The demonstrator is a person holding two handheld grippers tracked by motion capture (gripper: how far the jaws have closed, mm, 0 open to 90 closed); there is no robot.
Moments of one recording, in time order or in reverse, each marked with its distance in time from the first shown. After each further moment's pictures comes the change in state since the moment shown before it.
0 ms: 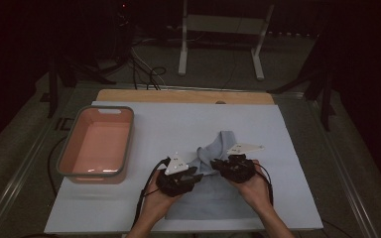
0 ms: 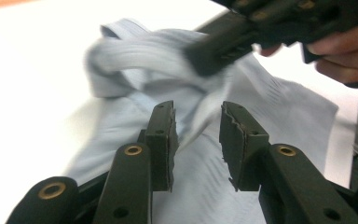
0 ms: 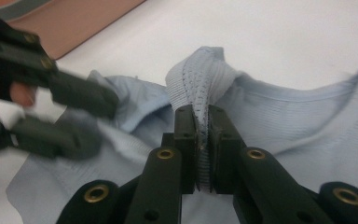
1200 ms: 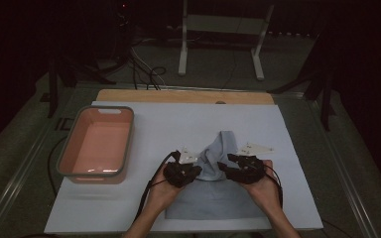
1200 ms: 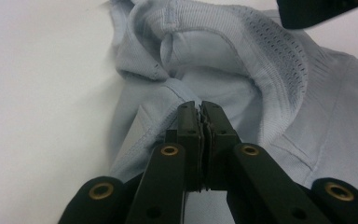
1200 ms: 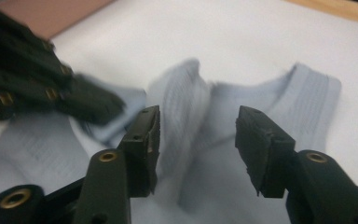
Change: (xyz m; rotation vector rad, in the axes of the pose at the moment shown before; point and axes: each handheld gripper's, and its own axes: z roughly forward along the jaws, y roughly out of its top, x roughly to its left) left arm 0.007 0.007 0.038 0.189 0.025 0.032; right arm -0.007 -0.004 -0.019 -0.011 -0.121 -0.027
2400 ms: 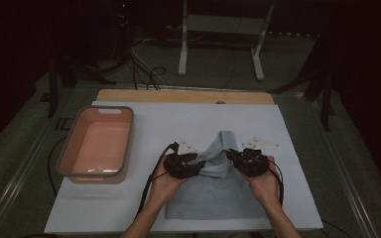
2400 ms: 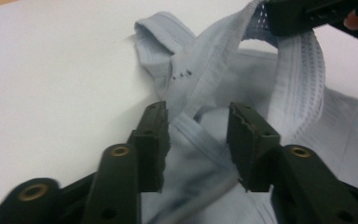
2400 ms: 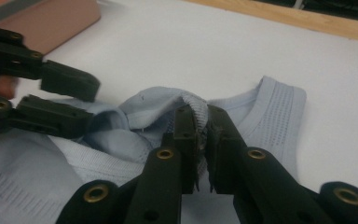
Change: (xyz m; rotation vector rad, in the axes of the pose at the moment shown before) left arm 0.011 0.019 -0.002 -0.073 0.038 -0.058; right arm -0.019 0.003 0.003 -0.064 -0.059 0.070
